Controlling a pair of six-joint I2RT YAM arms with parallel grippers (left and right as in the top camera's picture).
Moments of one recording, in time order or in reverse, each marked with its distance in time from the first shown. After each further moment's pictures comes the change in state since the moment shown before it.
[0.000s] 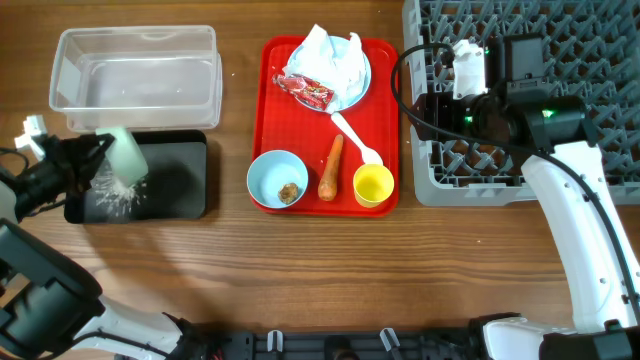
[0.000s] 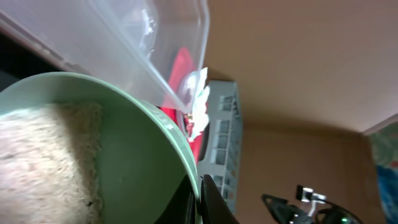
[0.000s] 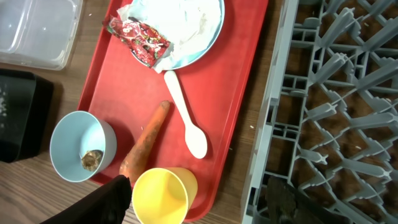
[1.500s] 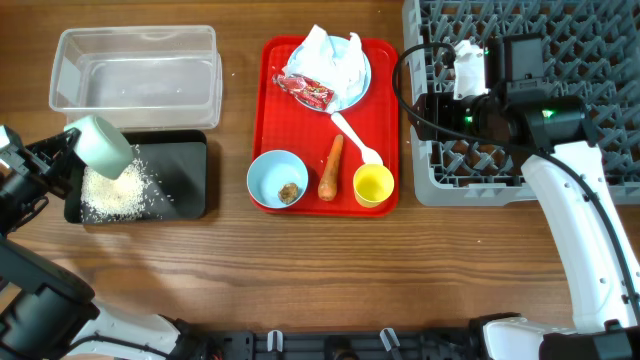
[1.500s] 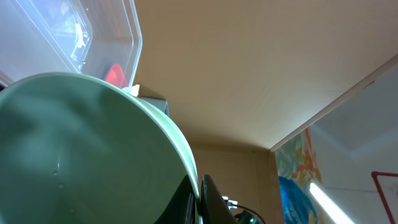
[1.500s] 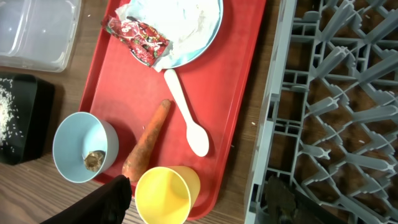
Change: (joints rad) left arm 0.105 0.000 0.000 0.000 0.275 -0.159; right arm 0.000 0.000 0.000 -0.008 0.000 0.026
